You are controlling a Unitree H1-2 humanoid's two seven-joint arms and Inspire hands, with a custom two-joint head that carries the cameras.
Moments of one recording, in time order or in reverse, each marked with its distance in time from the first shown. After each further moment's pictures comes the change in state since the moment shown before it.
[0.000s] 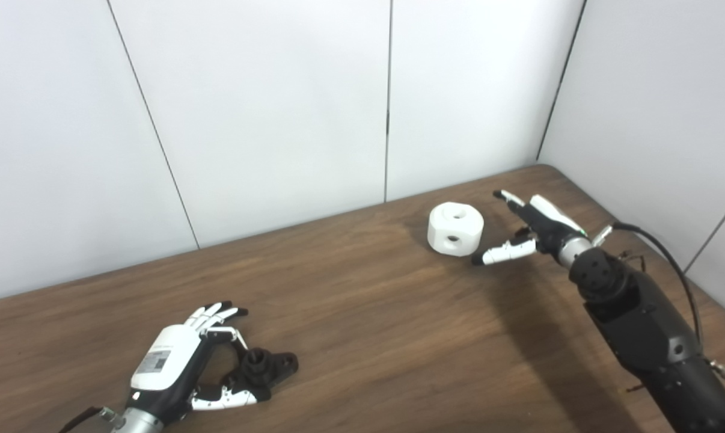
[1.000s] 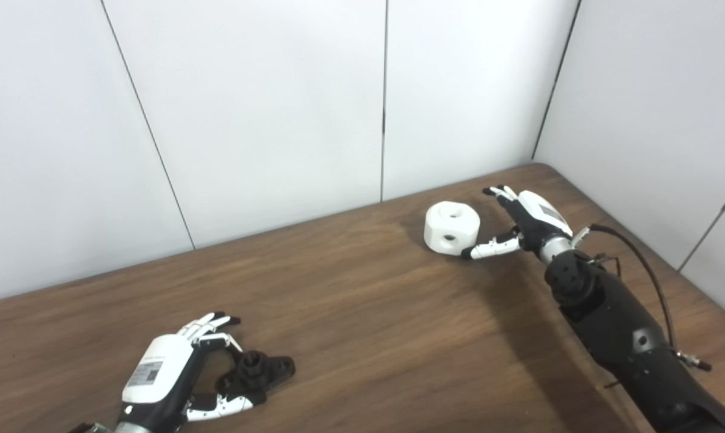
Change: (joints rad) left arm 0.066 0.019 0.009 -0.129 0.000 0.096 -0.020; right arm -0.073 0.041 0.097 0.136 -0.069 -0.061 -0.180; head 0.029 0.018
